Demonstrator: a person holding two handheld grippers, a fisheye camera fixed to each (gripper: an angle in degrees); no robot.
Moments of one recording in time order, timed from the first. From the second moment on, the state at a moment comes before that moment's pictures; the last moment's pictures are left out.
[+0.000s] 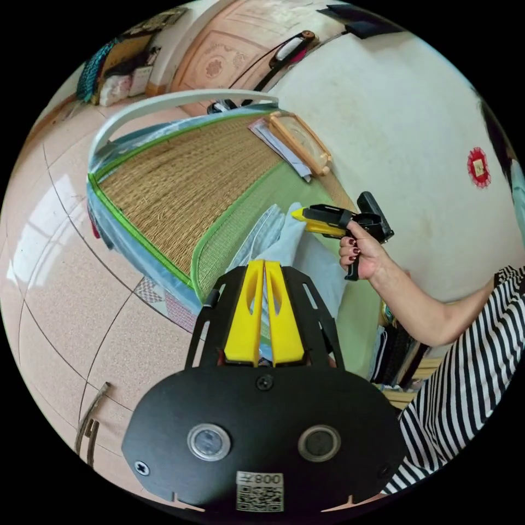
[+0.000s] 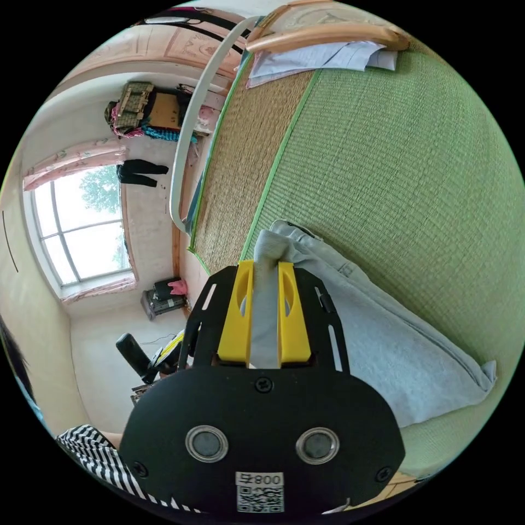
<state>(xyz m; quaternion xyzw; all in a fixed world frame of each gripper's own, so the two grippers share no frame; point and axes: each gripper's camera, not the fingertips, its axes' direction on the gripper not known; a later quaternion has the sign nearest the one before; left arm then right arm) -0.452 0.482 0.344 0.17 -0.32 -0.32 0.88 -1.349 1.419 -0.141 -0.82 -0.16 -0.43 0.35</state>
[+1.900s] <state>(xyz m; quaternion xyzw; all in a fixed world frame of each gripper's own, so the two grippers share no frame) -0.376 0.299 0.580 0.07 -0.35 -0.35 0.87 -1.335 1.341 -0.129 -0.69 -0.28 -0.62 0.24</state>
